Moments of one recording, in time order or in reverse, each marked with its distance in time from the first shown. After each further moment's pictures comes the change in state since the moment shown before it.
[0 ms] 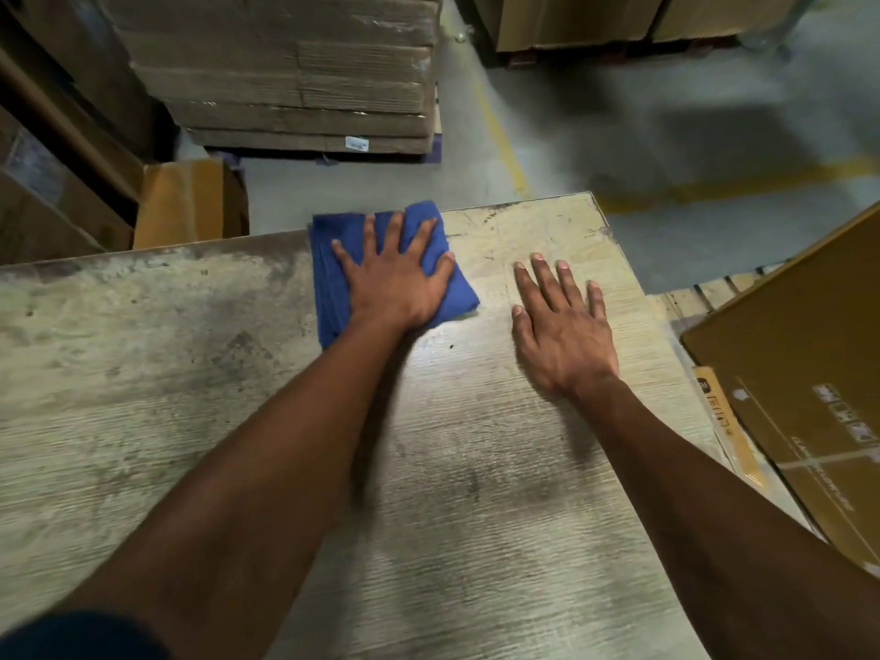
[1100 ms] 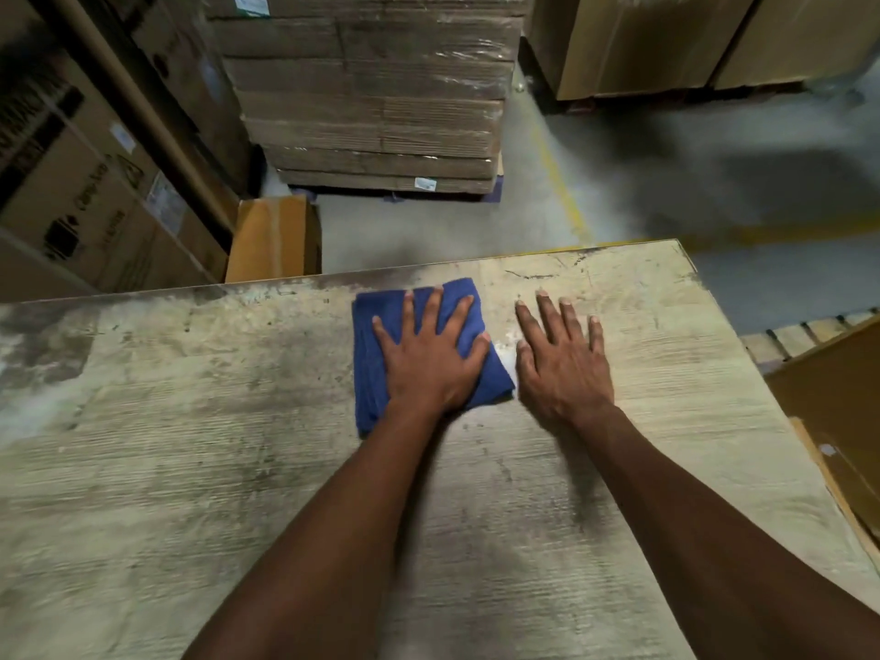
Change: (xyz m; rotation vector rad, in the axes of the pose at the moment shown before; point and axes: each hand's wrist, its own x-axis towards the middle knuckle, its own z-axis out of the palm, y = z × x) left_hand -0.071 -0.082 -0.007 -0.016 0.024 -0.038; right_hand 0.017 -0.116 0.006 0.030 -0.025 -0.040
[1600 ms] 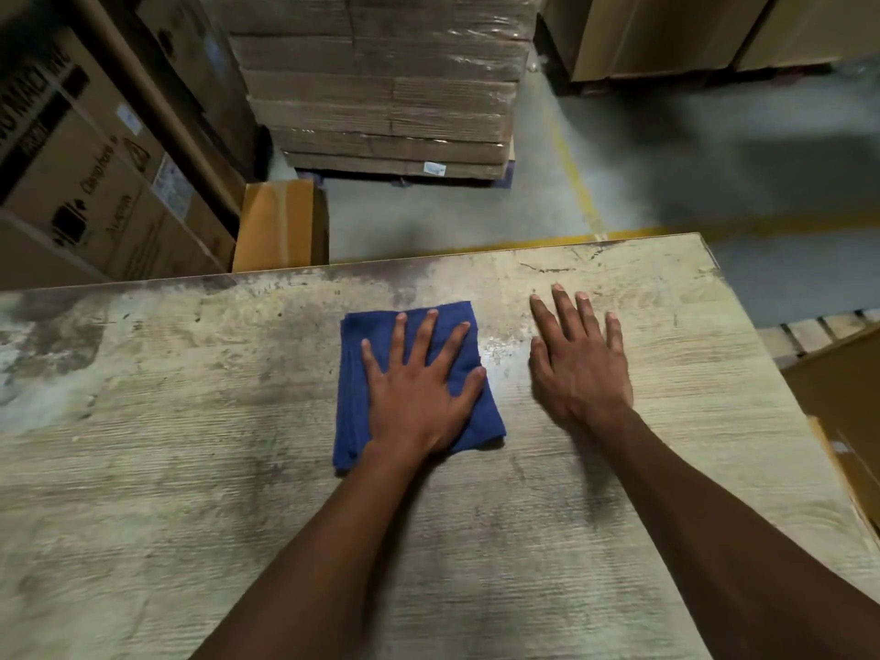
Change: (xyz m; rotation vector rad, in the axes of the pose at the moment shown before) left_hand -0.055 -0.034 0.000 0.010 -0.022 0.013; right_hand 0.001 0.001 0.003 -0.035 0.047 -0.002
